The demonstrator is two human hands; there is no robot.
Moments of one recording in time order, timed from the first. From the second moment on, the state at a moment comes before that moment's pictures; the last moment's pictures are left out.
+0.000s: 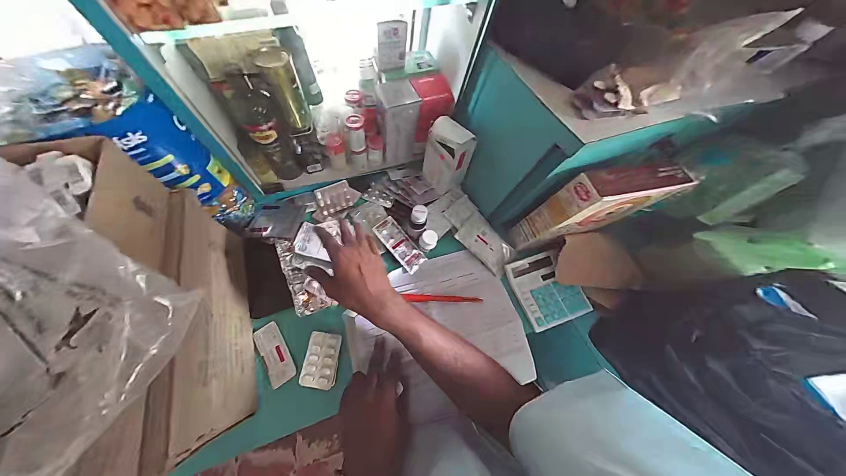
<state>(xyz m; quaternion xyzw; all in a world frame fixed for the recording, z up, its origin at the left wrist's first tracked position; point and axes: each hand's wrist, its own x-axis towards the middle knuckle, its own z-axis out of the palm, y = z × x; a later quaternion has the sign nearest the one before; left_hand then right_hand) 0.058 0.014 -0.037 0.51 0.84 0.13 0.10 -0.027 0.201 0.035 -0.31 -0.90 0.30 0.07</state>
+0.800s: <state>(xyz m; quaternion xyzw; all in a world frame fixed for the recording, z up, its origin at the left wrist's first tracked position) 0.053 0.012 -0.054 0.54 0.83 0.16 0.05 0.041 0.286 0.001 -0.38 -0.86 0.33 0.08</state>
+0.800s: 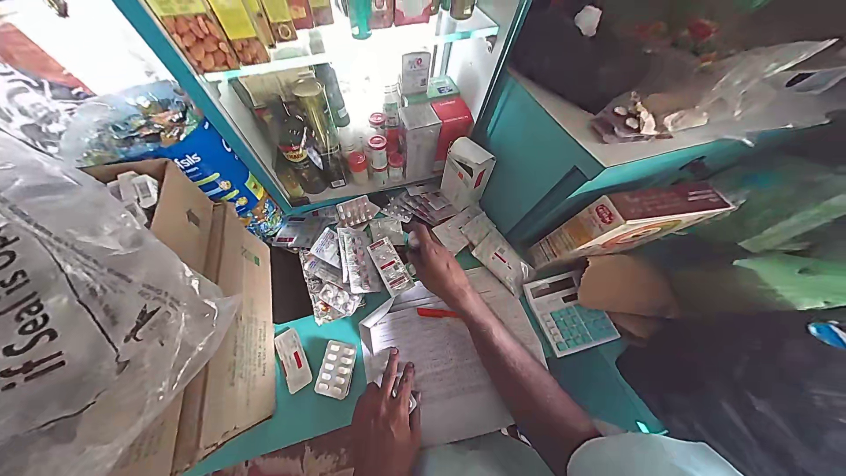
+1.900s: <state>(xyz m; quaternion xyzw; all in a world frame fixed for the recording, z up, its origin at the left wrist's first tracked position) 0.059 0.016 -0.035 0.49 0.85 0.13 0.13 -0.019 0.426 0.022 -0.29 -0.95 0.09 -0.07</state>
